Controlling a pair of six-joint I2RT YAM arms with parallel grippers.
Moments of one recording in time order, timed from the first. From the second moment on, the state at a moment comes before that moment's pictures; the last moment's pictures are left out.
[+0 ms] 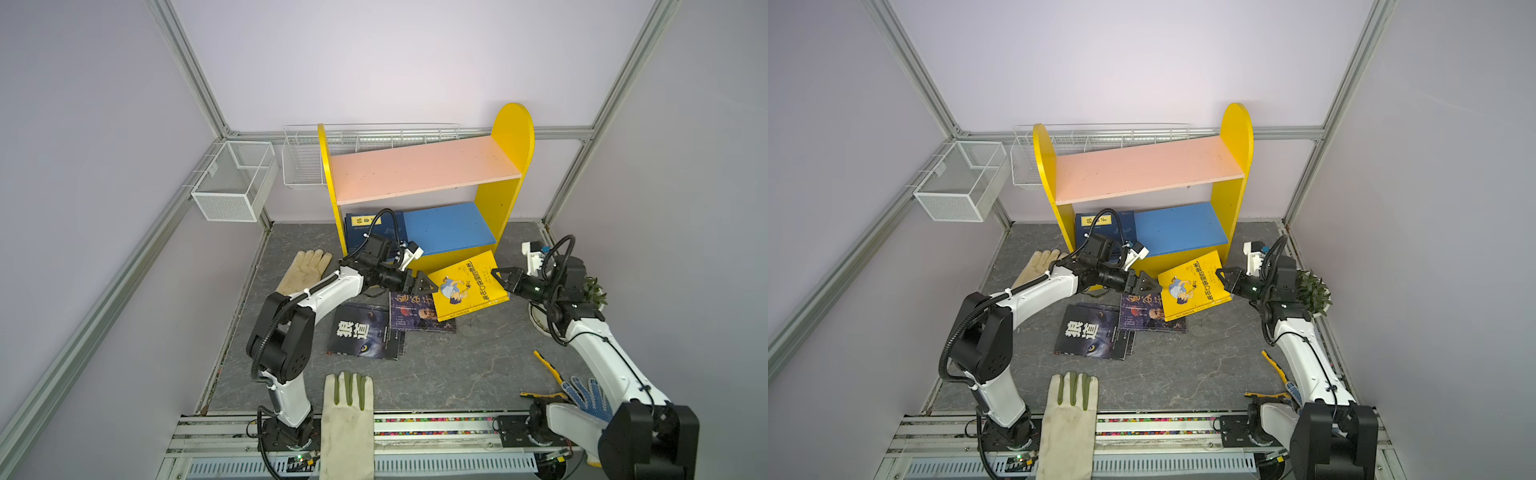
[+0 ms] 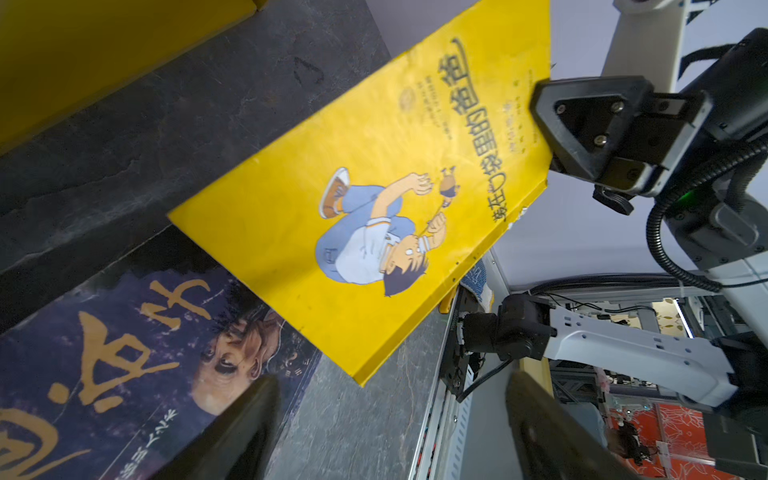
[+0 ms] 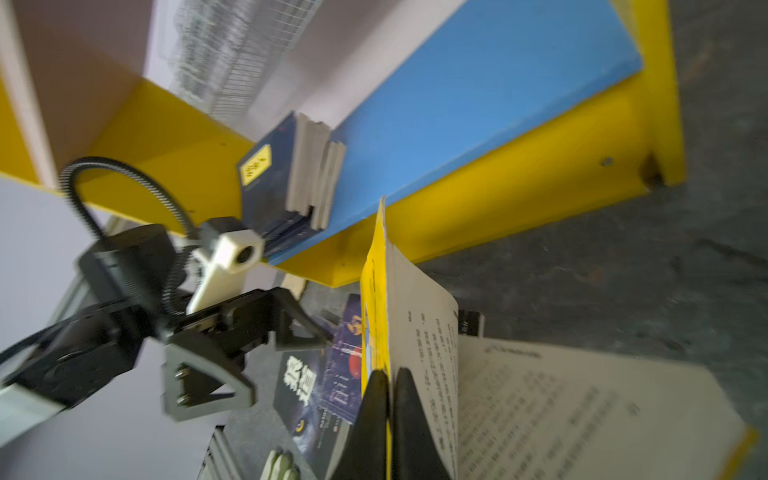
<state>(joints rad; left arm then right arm) -0.60 1.82 1.34 -0.34 0.91 -0.31 -0.04 1.15 0.76 -0.15 -0.66 0.51</state>
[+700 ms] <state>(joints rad) -0.75 2.10 1.66 -0.44 0.34 -0.16 -0.04 1.28 0.68 -0.50 -0.31 0.47</state>
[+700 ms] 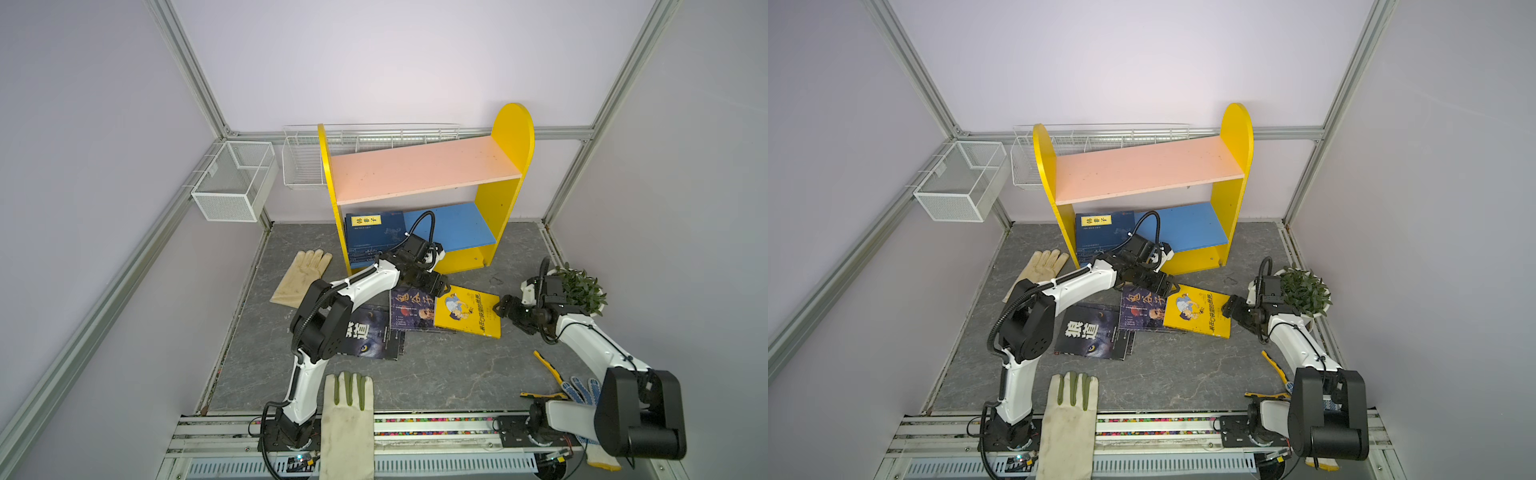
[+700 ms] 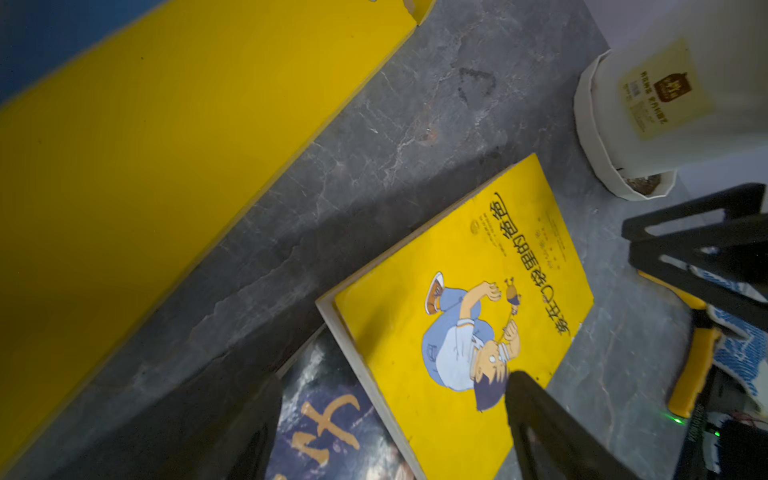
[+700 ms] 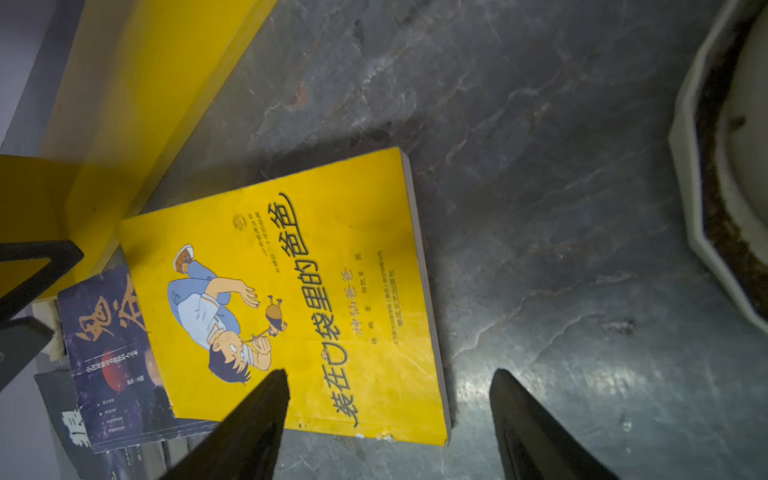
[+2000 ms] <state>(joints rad) -0.78 2.23 1.70 -0.49 0.39 0.02 -0.06 1.60 0.89 -0.34 -0.53 0.61</state>
